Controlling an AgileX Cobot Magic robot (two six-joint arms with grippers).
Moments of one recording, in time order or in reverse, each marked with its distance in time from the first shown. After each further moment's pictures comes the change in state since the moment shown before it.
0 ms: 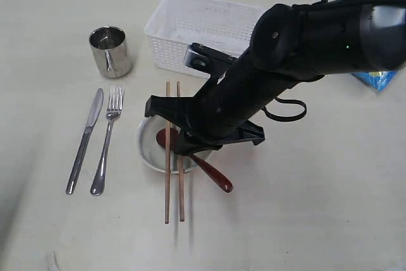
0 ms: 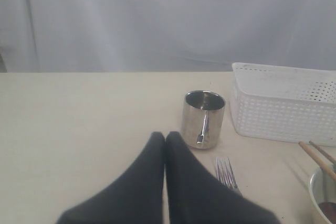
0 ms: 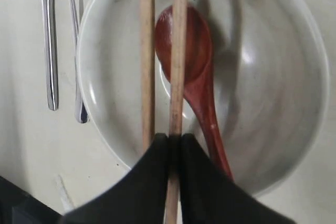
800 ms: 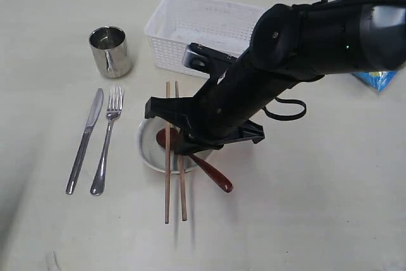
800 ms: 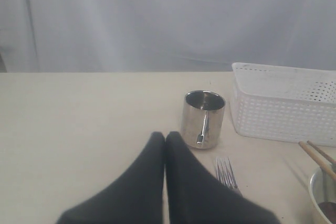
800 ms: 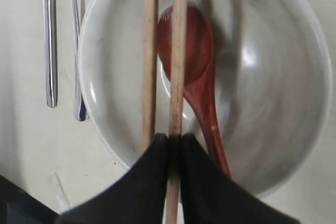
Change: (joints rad) left arm 0.000 0.000 0.000 0.000 0.000 0.000; right arm 0.000 0.000 0.000 0.000 0.001 -0.030
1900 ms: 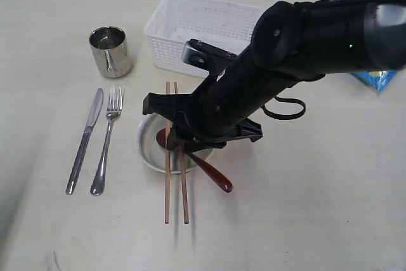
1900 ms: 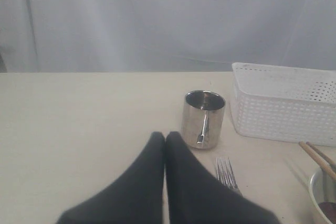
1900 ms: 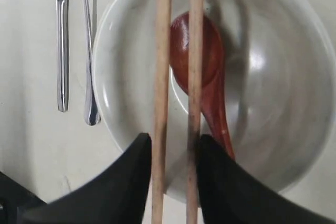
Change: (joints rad) left arm 0.000 0.000 0.000 0.000 0.000 0.000; right arm 0.006 -0.008 0.000 0.019 -0.016 -0.005
